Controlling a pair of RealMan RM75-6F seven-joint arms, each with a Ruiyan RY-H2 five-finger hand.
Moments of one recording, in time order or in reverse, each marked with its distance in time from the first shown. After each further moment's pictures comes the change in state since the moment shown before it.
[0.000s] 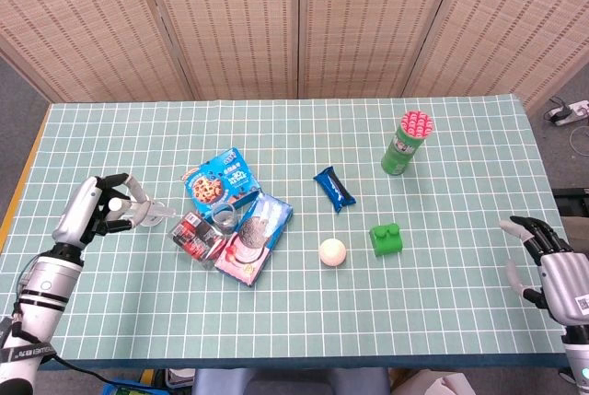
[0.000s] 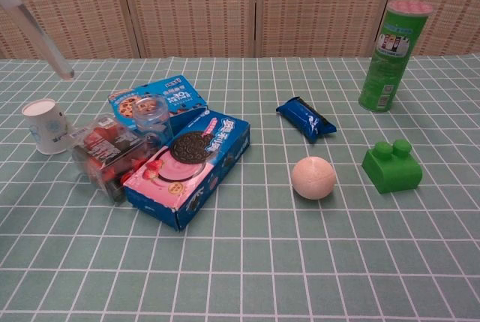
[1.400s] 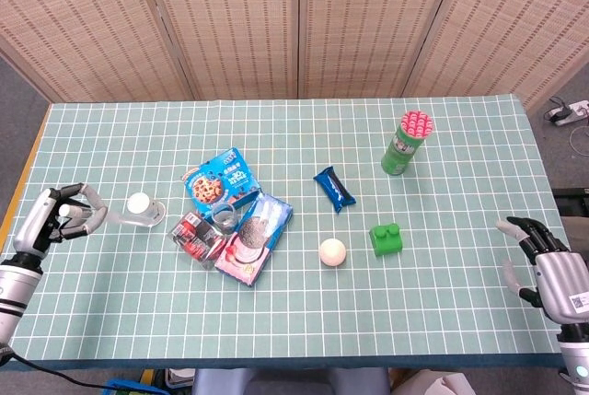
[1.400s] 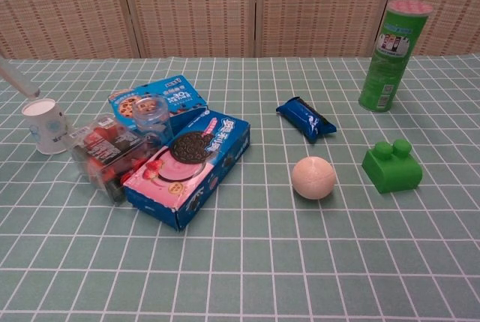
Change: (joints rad) left arm 0.088 0.004 0.103 0.313 0.264 -0.059 -0.582; right arm 0.006 -0.012 0.000 0.000 0.013 -0.015 -0.030
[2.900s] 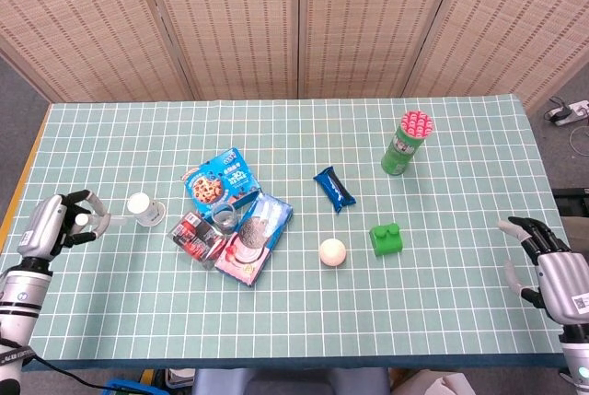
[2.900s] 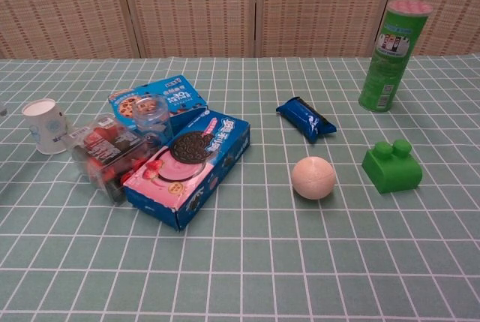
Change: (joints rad) left arm 0.003 -0.131 0.022 0.033 -0.076 0.115 0.502; right arm -0.002 0.006 0.000 -0.002 -0.002 0.005 0.011
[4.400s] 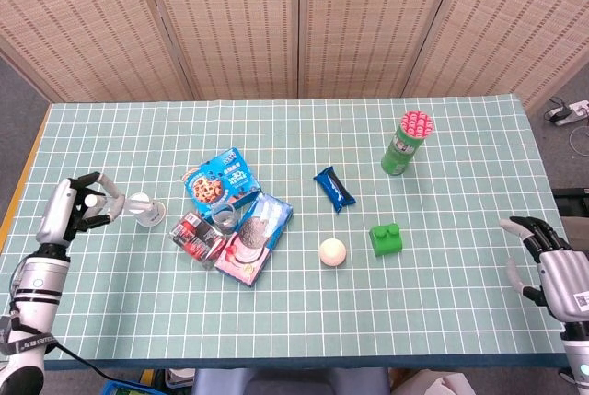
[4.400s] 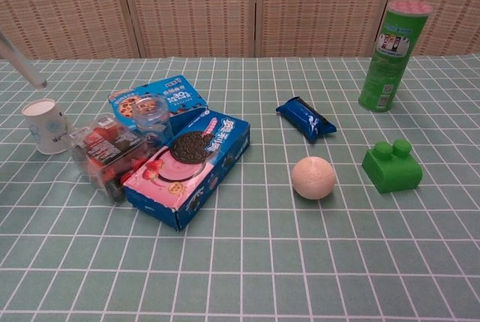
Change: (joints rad) left arm -0.062 -0.022 -0.099 -0.148 -0.175 0.021 0.045; right arm 0.005 0.005 0.004 0.005 0.018 -0.017 0.016
